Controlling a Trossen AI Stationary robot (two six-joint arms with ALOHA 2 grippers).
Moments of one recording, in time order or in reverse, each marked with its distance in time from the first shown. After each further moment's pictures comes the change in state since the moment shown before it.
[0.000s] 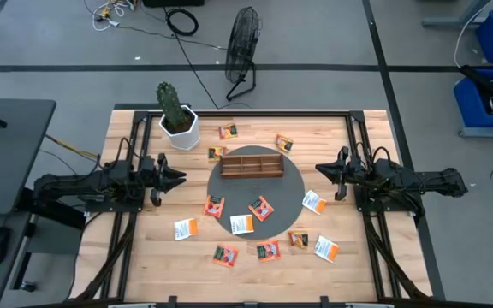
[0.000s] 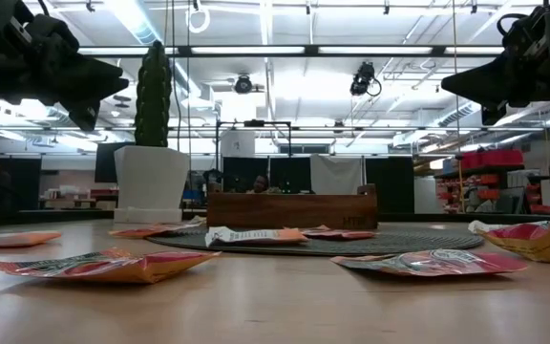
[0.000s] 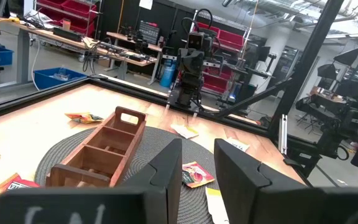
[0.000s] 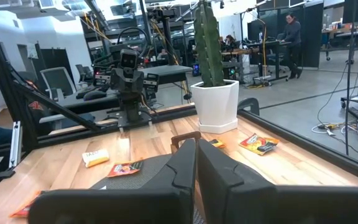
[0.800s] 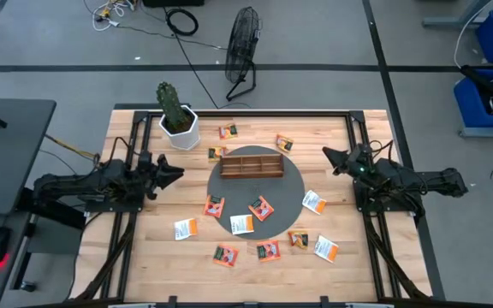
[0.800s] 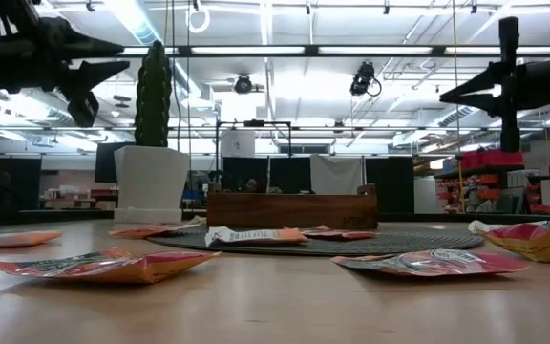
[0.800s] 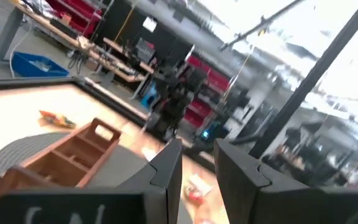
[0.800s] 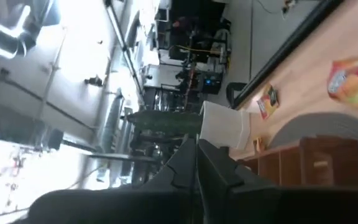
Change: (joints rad) left arm 0.000 0.000 0.000 0.132 -0.043 -0.305; right arm -0.001 0.004 0.000 0.023 0.396 1.272
